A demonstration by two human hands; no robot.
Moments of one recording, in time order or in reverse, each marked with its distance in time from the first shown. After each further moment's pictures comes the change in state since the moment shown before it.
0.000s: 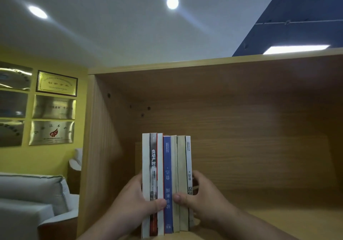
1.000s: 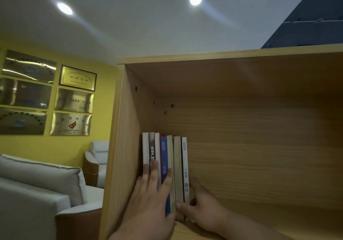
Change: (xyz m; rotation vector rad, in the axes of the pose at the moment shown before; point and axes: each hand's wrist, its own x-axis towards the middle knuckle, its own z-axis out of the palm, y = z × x) left_hand 0.031 -0.037 0.000 0.901 0.066 0.032; right_hand 0.076 0.027 0.050 -0.375 -0.215 -0.139
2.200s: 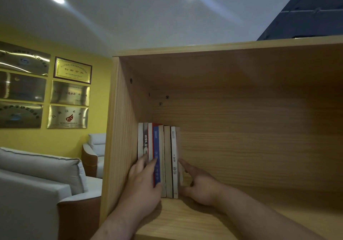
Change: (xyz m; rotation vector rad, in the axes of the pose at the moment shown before) left_hand -0.005 -0.011 0.007 -0.507 0.215 -0.069; right_hand 0.000 0.004 -0.020 -0.243 -0.050 0.166
